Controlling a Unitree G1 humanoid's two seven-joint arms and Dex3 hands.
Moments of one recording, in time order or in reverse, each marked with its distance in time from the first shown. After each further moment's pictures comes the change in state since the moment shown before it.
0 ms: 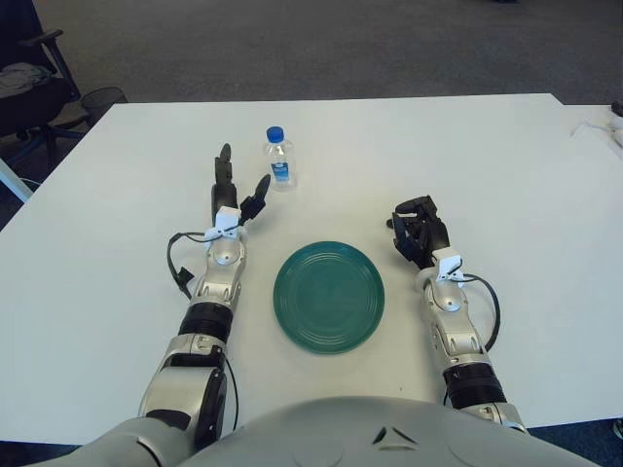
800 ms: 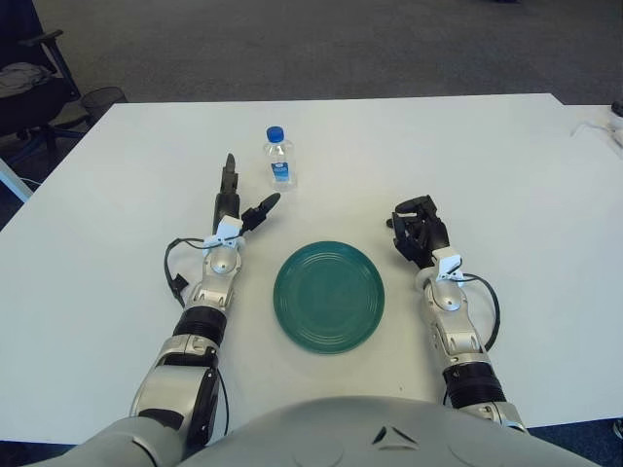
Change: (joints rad) left arm -0.018 0.025 -0.018 0.134 0.038 -0.031 -0.011; right arm -0.008 0.001 -0.002 0.009 0.000 -0.001 0.001
